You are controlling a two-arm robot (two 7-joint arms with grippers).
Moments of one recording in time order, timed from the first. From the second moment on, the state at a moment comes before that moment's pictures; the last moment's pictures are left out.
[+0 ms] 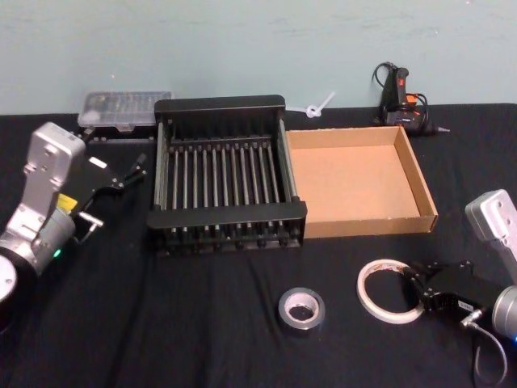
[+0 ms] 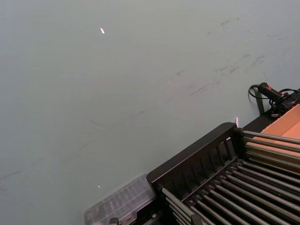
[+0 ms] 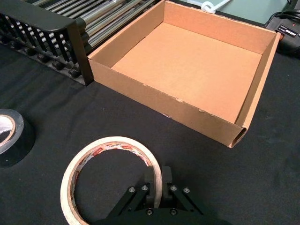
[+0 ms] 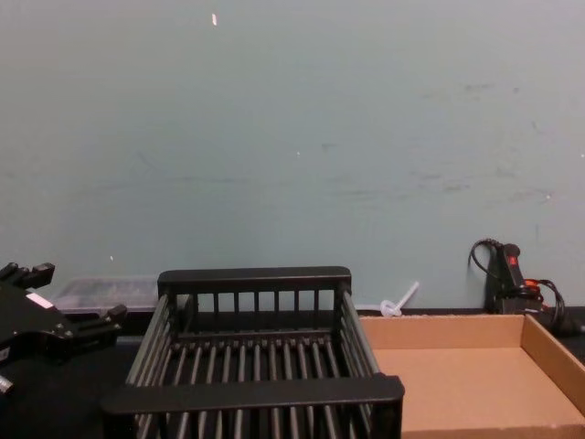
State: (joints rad) left arm -0.20 0.60 0.45 -1.41 -0.25 -0.12 0.03; right arm -0.08 0.63 -0.26 -1.67 0.36 0.35 0.34
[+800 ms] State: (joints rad) left arm -0.20 0.60 0.45 -1.41 -0.25 -0.12 0.03; right arm -0.09 0.61 -0.23 -1.70 0.37 0.32 0.35
